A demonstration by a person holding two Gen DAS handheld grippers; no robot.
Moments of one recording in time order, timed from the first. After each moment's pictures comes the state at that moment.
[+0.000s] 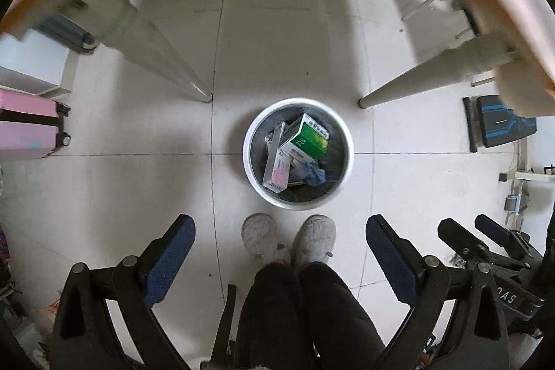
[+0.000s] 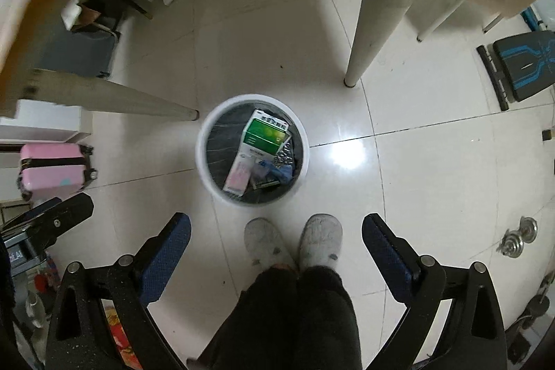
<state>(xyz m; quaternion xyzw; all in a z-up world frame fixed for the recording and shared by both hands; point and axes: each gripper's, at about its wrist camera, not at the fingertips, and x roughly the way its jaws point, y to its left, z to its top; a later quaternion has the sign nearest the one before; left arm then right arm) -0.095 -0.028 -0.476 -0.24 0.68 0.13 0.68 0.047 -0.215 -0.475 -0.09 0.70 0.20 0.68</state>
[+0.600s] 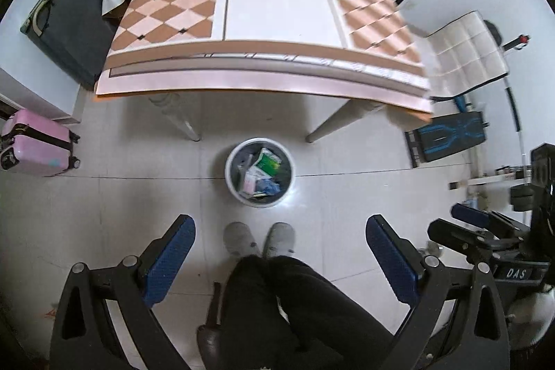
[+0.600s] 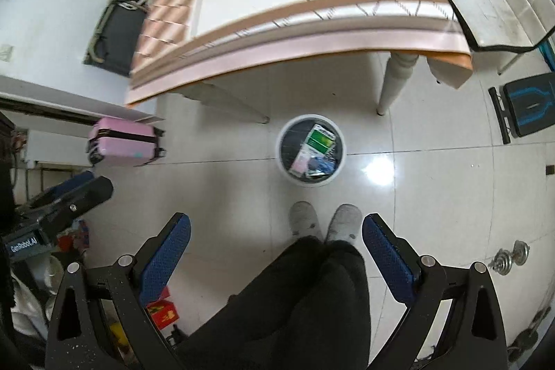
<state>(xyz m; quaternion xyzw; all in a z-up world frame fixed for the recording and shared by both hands) -0.146 -0.044 -0.220 -0.26 0.60 0.10 0.75 0.008 -0.239 -0.189 -0.07 0.68 0.31 0.66</state>
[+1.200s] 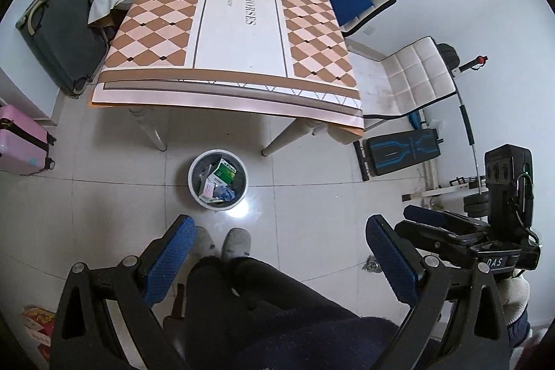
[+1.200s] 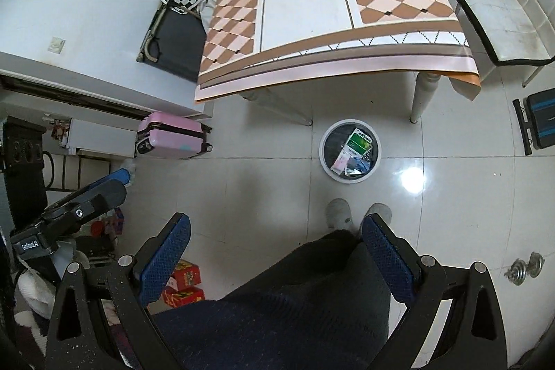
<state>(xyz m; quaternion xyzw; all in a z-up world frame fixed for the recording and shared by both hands) -0.180 -0.057 -0.122 -0.31 0.55 0.05 0.77 -0.025 -0.255 -0.092 -0.03 0.67 0.38 0.64</state>
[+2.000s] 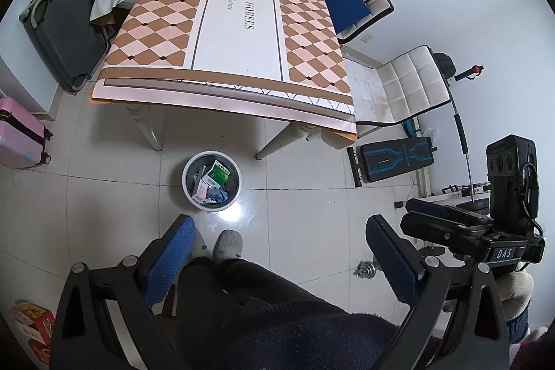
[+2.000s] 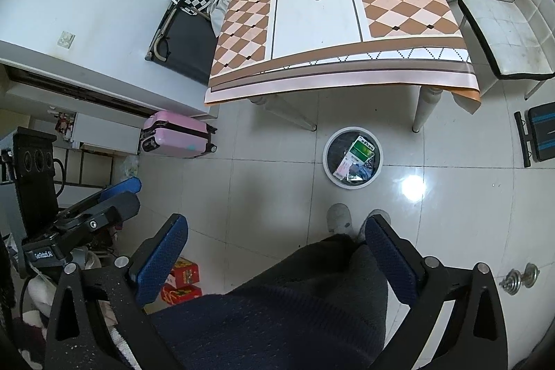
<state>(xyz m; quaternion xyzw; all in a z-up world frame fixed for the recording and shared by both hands) -0.190 -0.063 -0.114 -0.33 0.54 0.05 0.77 -0.020 -0.247 -0.073 -0.04 0.66 0.39 0.64</state>
